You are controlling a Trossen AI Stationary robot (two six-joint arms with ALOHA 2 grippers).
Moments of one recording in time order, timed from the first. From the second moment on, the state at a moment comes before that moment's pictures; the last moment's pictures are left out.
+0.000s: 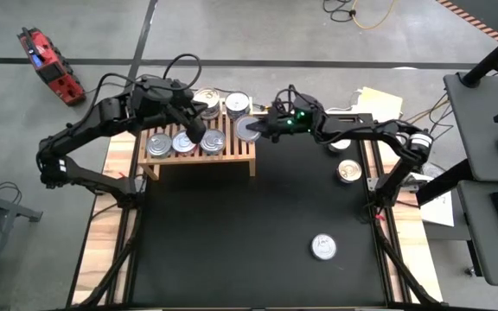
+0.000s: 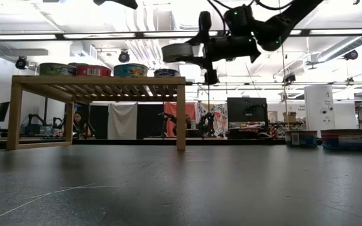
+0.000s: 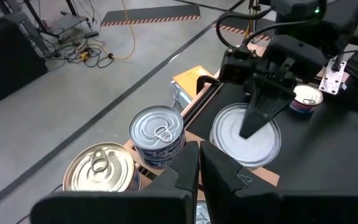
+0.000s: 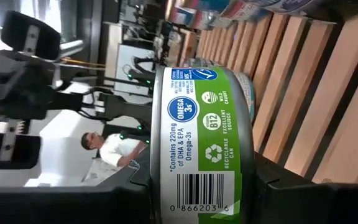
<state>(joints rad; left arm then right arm) 0.32 1.23 1.58 -0.84 -0.31 -0.09 -0.51 1.68 1.06 0.53 -0.54 1.28</state>
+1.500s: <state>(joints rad) 0.32 1.26 1.57 -0.85 -0.31 -0.09 -0.44 1.69 1.16 0.21 -0.37 1.15</state>
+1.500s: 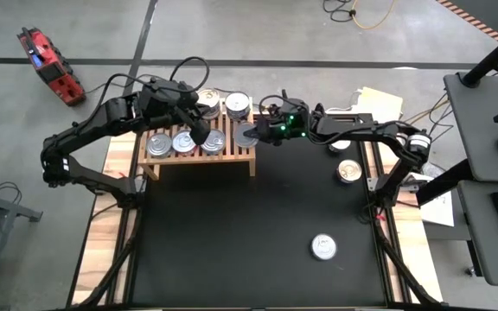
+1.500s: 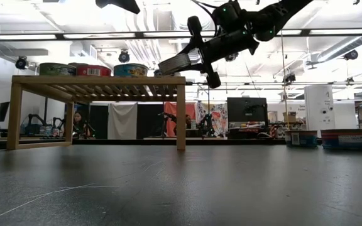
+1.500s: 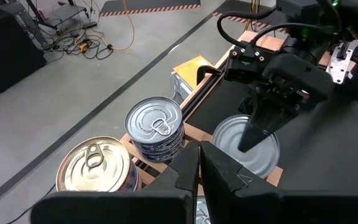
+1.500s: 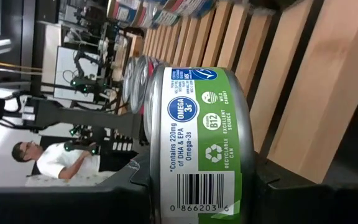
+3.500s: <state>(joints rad) 0.31 1.45 1.57 -0.85 0.02 -0.02 -0.43 1.69 1.16 0.13 -0.44 1.11</state>
